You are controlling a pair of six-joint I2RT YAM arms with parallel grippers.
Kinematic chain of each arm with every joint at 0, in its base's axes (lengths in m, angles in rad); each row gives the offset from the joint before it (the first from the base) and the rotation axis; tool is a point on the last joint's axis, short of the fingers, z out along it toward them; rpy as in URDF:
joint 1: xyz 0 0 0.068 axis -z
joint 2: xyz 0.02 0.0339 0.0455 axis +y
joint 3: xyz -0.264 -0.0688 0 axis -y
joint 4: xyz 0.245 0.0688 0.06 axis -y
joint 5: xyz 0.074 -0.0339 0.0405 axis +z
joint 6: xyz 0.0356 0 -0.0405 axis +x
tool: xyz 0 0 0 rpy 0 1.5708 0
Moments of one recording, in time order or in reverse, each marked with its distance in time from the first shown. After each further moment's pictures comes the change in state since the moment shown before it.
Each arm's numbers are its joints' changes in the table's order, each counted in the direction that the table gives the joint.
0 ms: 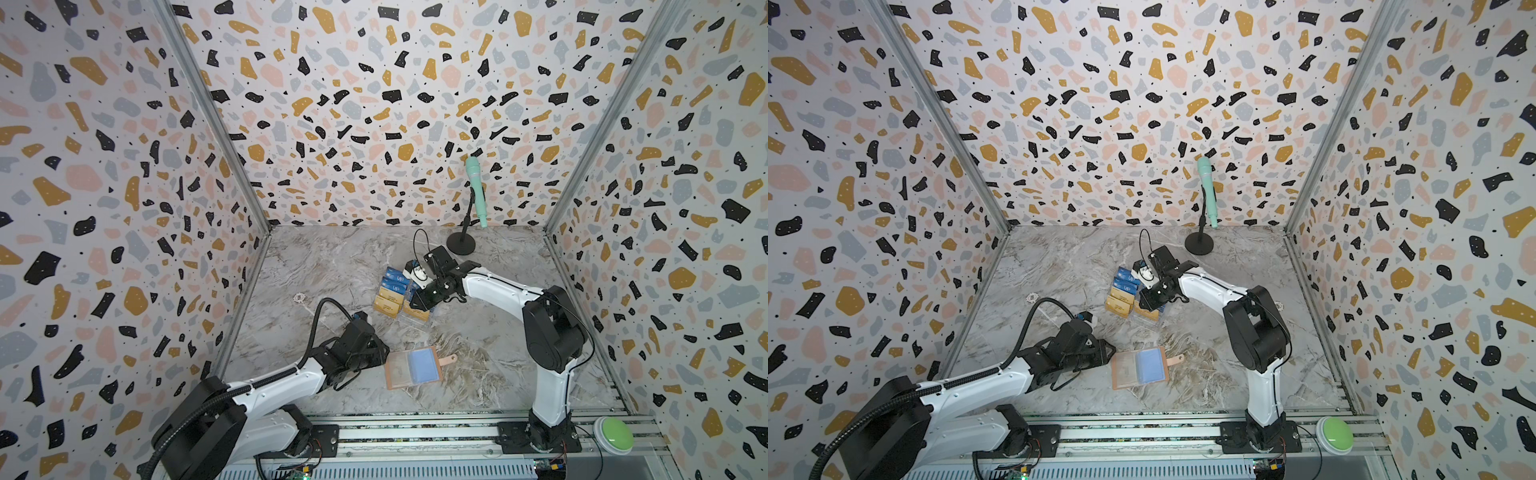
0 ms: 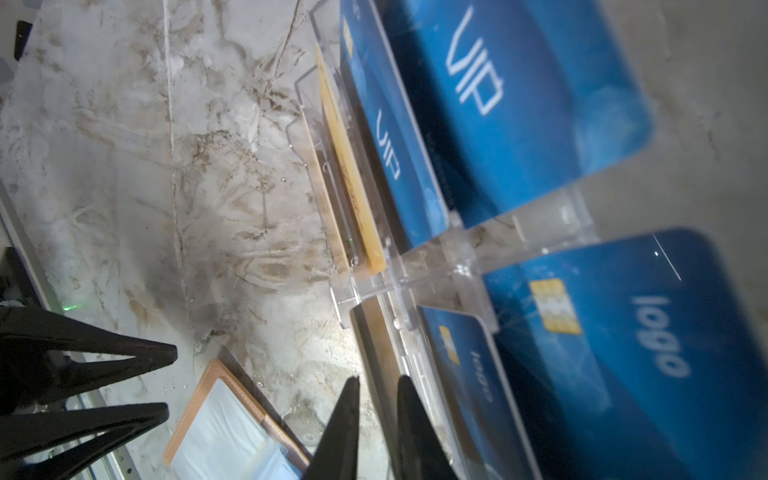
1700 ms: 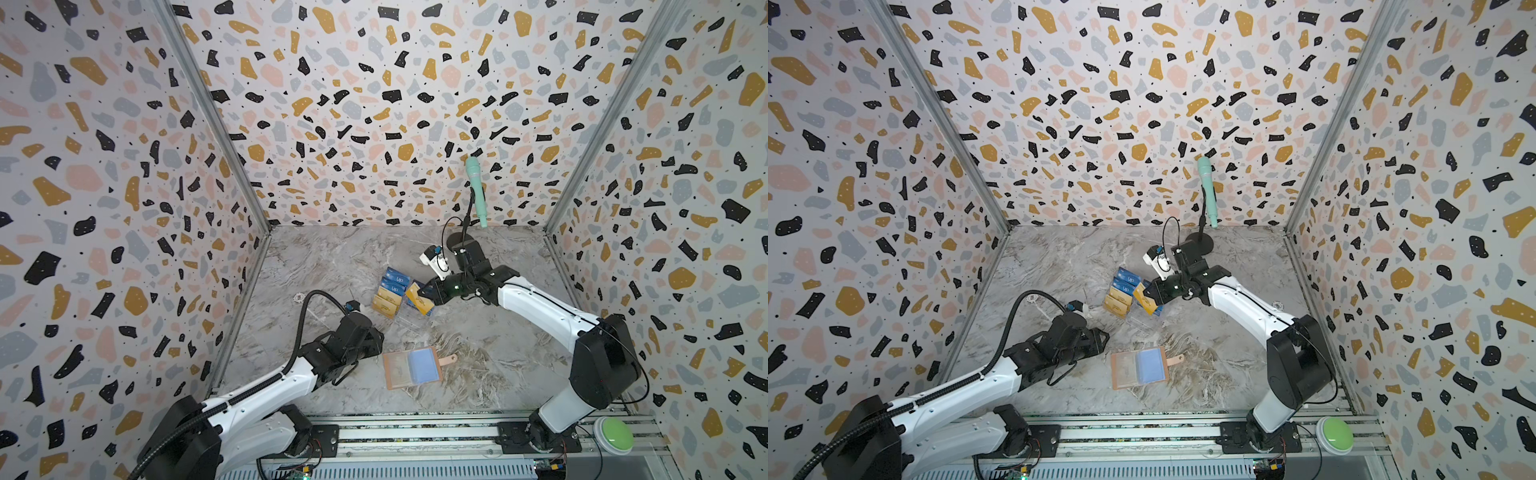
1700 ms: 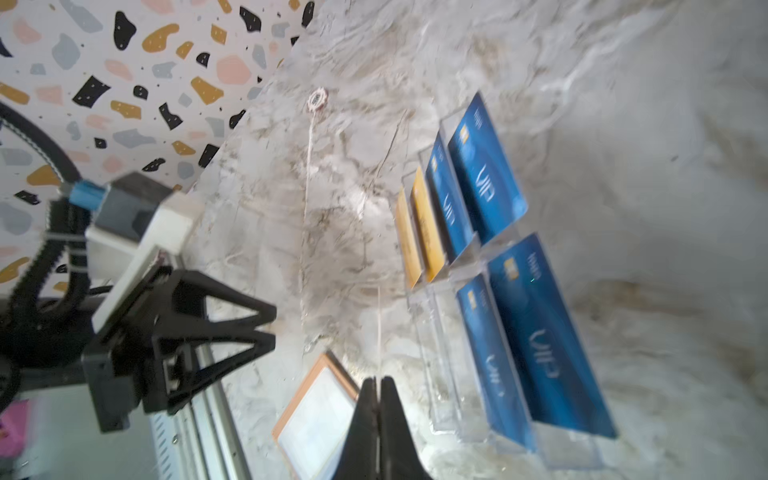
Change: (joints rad) left arm -0.002 -0.116 0.099 -0.152 0.161 -0.001; right arm 0.066 -0.351 -0.256 0.194 0.204 0.146
